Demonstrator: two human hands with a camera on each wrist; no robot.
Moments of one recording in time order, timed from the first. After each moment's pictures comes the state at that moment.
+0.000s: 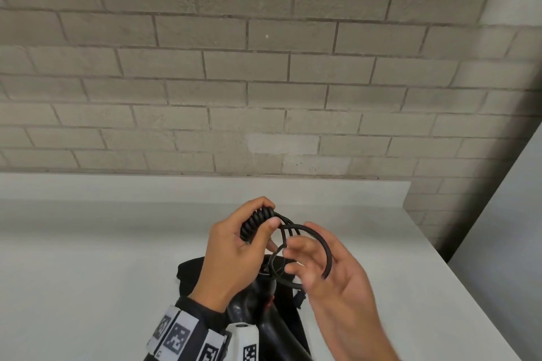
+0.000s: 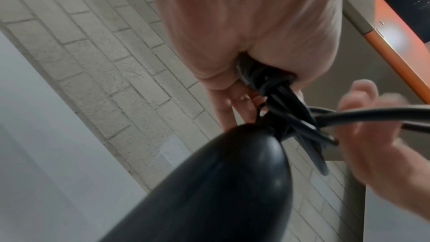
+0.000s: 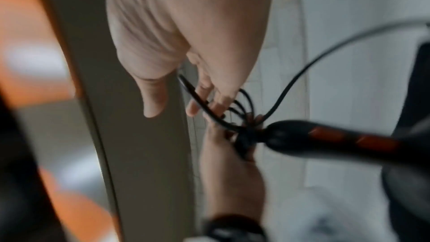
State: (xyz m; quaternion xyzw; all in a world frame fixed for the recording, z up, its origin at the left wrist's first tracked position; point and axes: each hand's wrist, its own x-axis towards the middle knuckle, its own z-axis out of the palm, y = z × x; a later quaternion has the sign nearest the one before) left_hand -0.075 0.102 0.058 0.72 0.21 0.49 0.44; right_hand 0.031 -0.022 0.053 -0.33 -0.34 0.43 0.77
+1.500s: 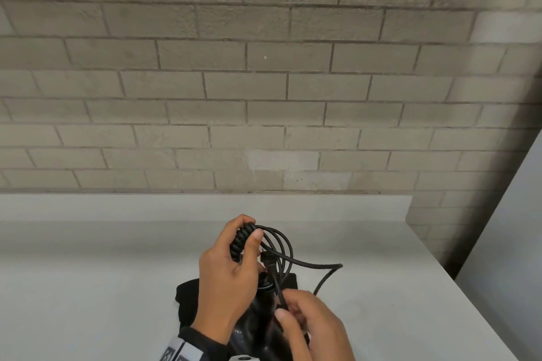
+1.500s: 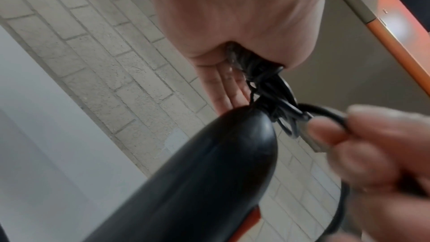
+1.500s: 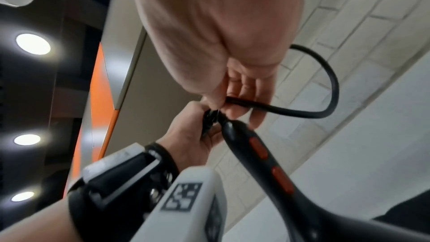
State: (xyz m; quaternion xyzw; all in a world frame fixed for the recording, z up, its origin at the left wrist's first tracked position) left_hand -0.076 0.105 0.050 0.69 0.29 0.54 0.38; right_hand 0.017 -0.015 0.005 -0.67 -0.54 0.13 0.49
